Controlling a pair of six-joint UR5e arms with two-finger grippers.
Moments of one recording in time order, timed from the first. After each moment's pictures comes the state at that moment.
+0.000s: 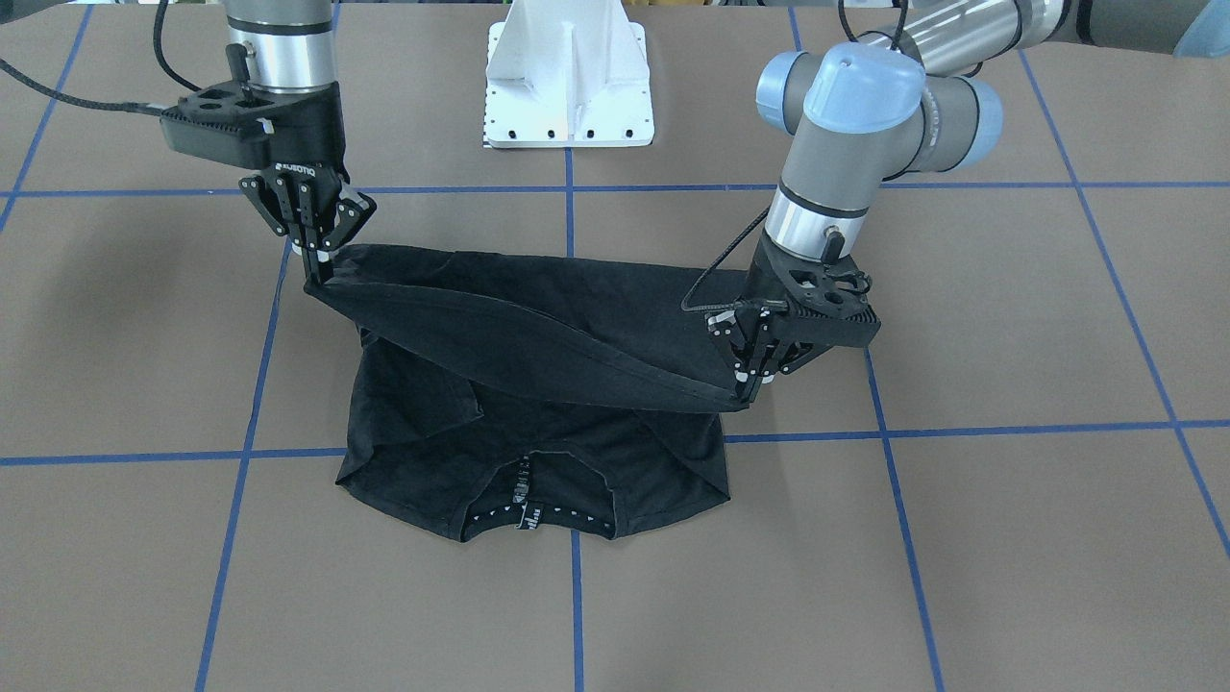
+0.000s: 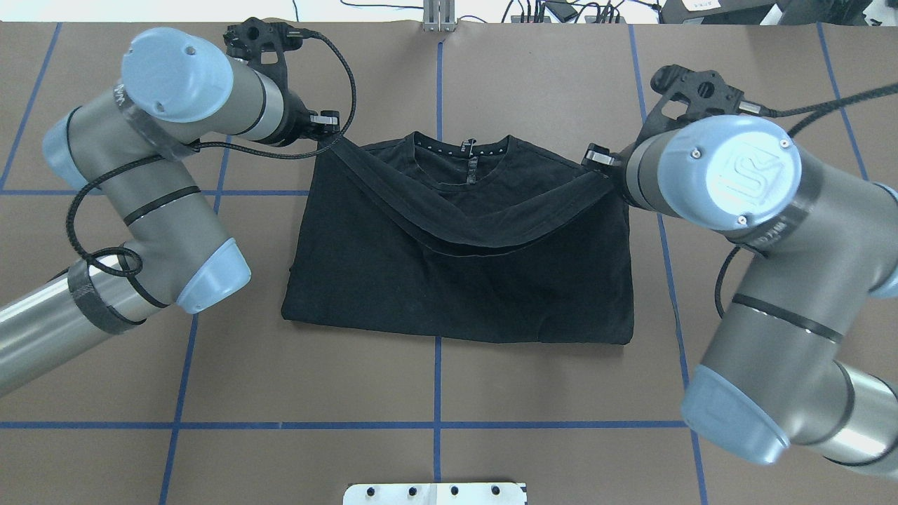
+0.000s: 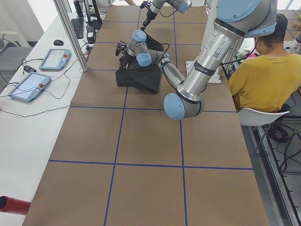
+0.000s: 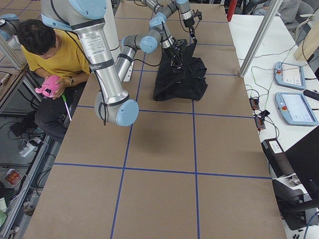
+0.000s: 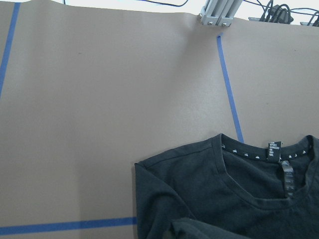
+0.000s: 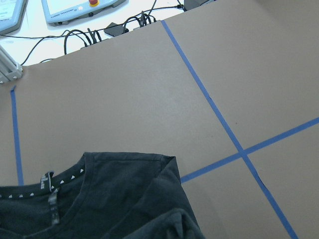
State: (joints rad) left arm -0.76 -2.19 -1.65 -1.89 -1.76 -1.10; right arm 0.63 -1.10 2.11 -1.80 1.48 1.53
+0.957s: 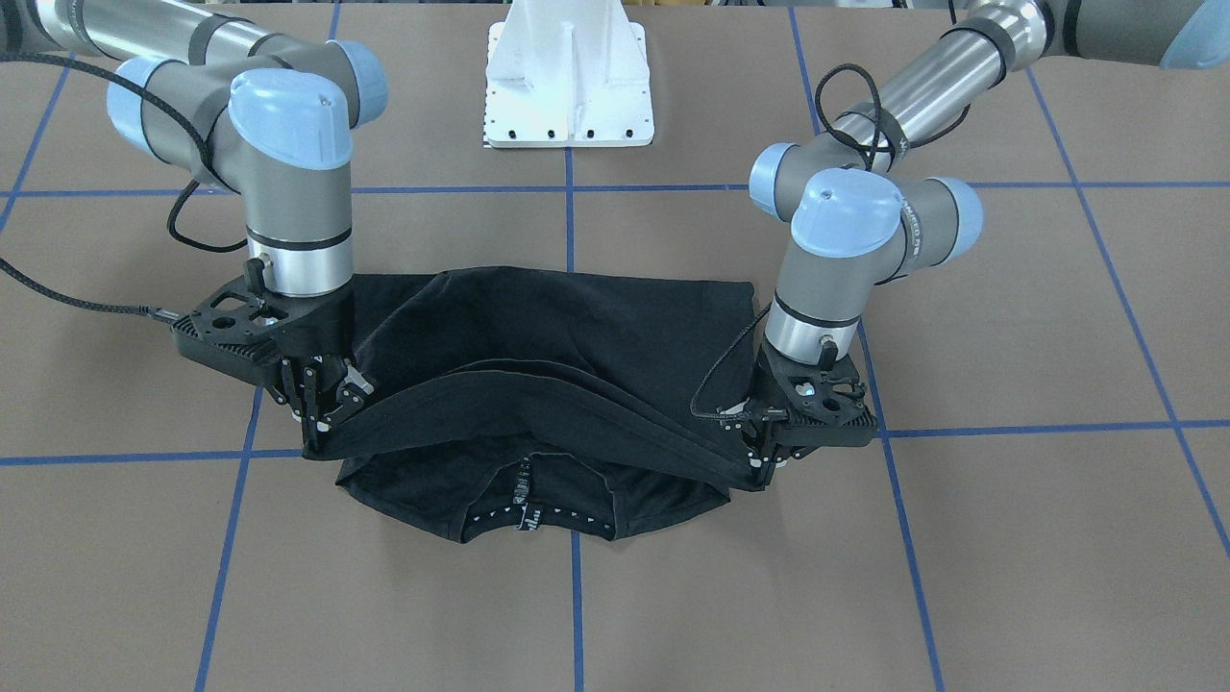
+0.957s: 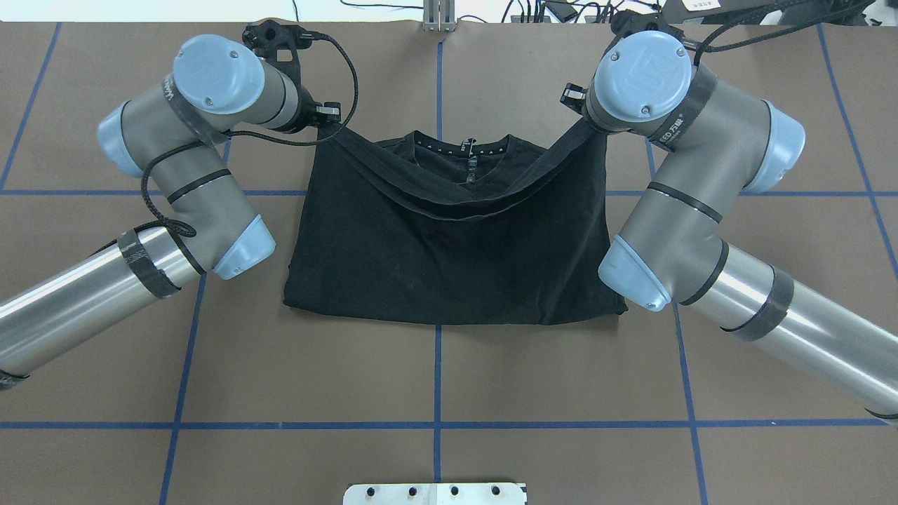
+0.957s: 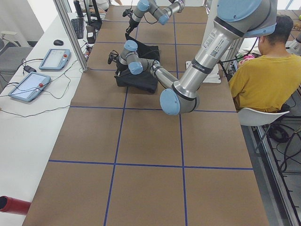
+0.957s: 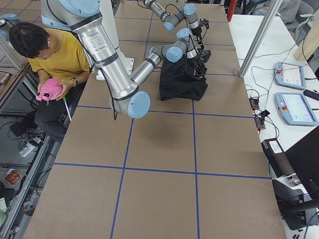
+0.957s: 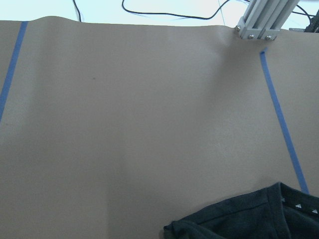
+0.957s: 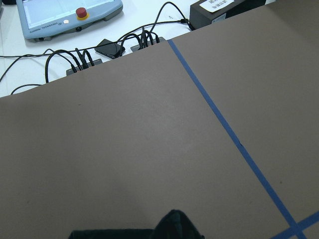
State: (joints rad) left arm -0.78 -2.28 -1.36 -2.03 -1.71 -1.05; right arm 0.75 -0.97 1.67 -1.54 1.53 1.45
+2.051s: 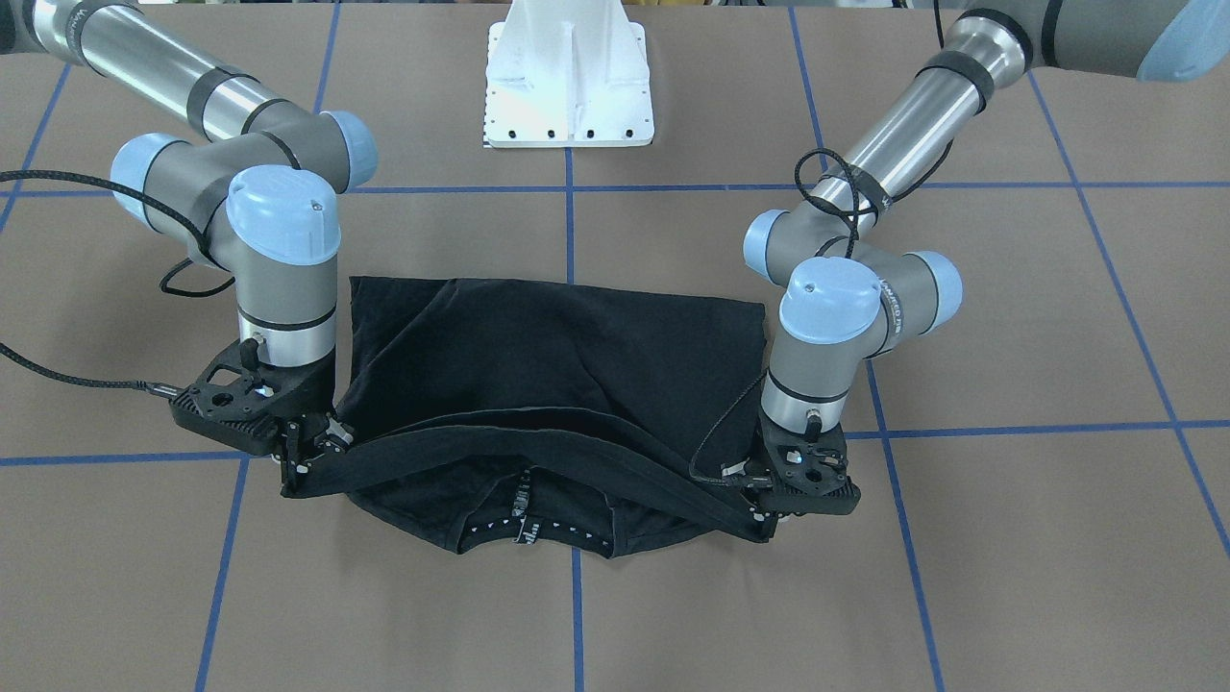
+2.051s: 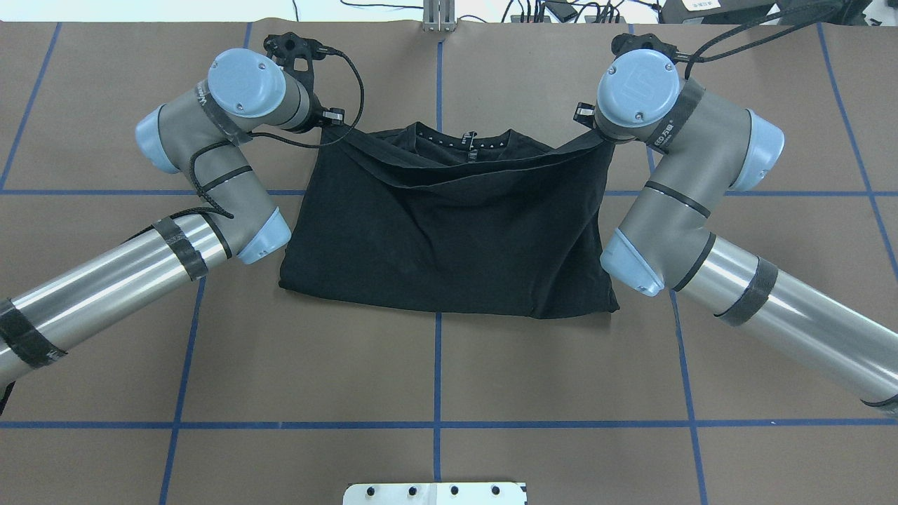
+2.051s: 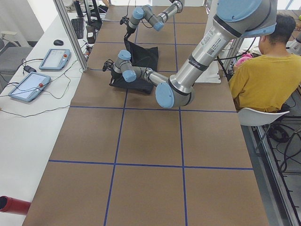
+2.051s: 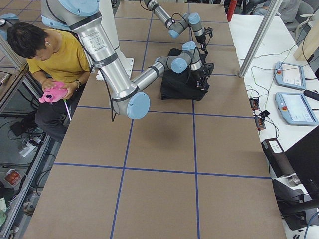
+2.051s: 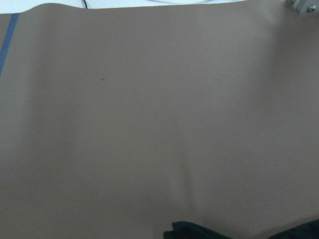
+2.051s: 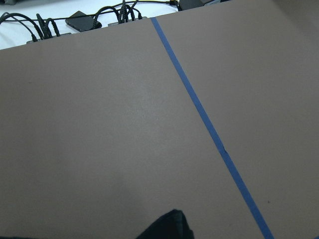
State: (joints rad) left arm -0.78 -2.34 -1.12 -2.19 -1.69 -0.93; right arm 0.77 -0.98 1.55 -1.49 1.56 1.34
